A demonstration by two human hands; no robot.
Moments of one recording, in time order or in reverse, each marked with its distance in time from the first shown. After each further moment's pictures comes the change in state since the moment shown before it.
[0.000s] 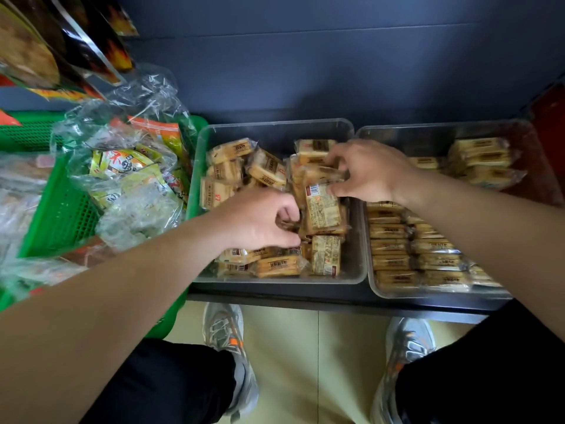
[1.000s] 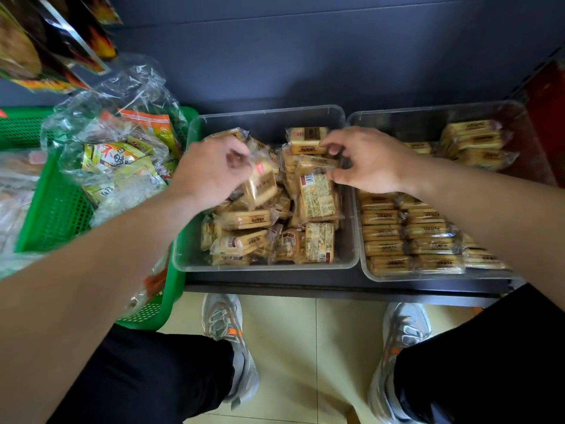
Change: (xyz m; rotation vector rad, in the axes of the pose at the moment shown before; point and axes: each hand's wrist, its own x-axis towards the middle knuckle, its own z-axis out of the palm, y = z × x) left_hand 0.005 -0.033 -0.018 -0.243 0.480 -0.156; right_hand -0.021 0.010 -0.002 0.192 0.006 -0.079
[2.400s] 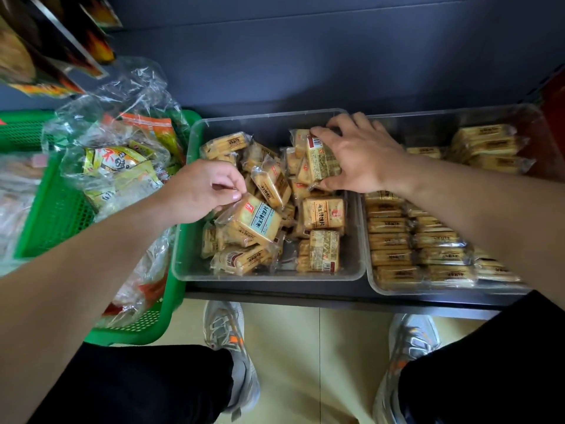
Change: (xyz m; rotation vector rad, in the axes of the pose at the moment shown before) left_hand -0.006 -0.026 -0.011 -0.094 -0.242 -0.065; right_hand 0.039 0.006 0.012 -0.405 -0.015 -0.037
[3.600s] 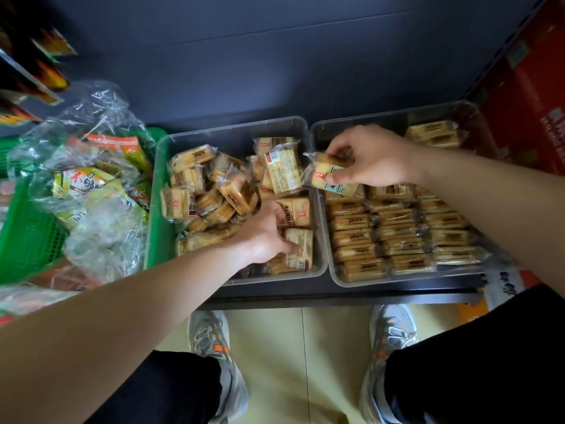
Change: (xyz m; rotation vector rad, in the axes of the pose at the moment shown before) left_hand 0.020 0.071 0.130 -0.065 -0.162 -0.186; right_hand -0.060 0.054 -0.024 0.528 -0.044 0.102
